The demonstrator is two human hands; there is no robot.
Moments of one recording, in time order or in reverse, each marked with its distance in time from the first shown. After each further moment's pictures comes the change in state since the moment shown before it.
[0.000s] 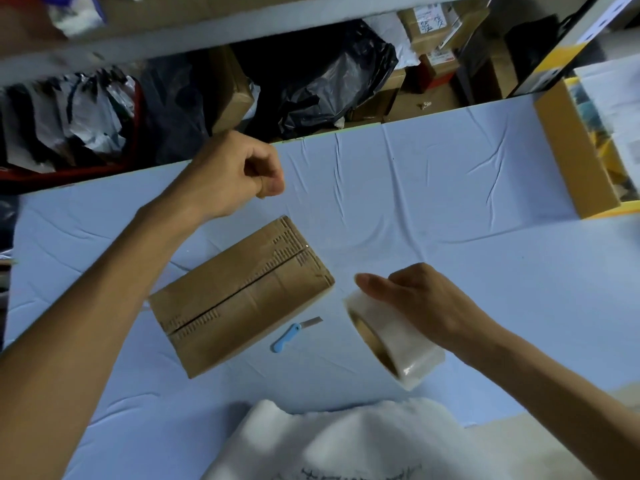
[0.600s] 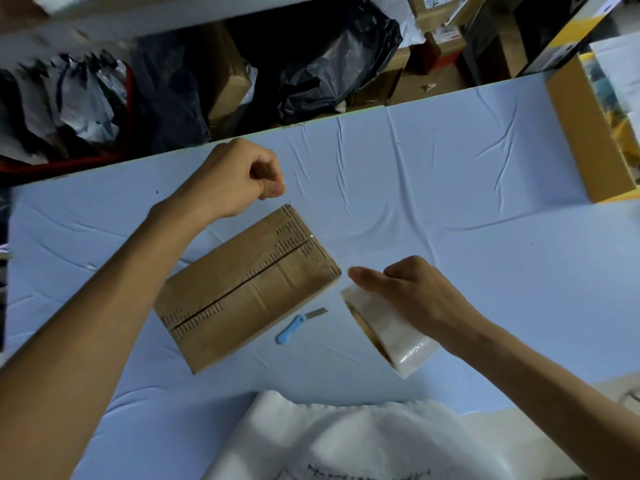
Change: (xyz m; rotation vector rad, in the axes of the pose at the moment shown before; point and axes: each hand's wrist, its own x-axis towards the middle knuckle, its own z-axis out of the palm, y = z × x) left_hand 0.009 -0.031 0.017 0.066 -0.065 -0.064; right_hand 0.015 0.002 0.023 0.048 0.034 0.097
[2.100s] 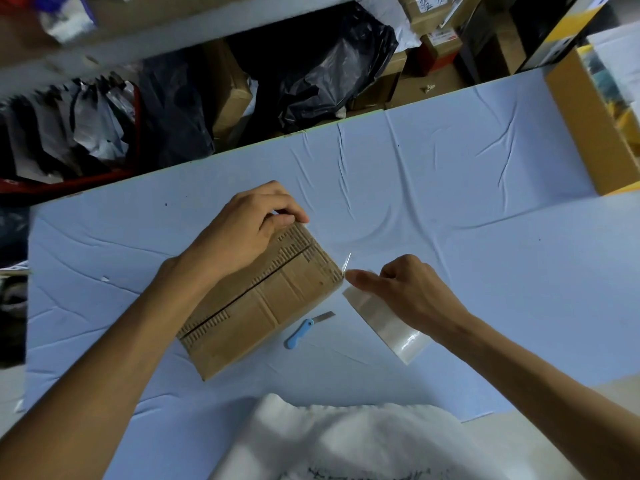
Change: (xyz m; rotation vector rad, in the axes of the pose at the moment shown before) left_hand -0.039 0.006 0.024 0.011 -0.040 0.191; right_hand 0.009 0.000 0.010 0.003 0.039 -0.073
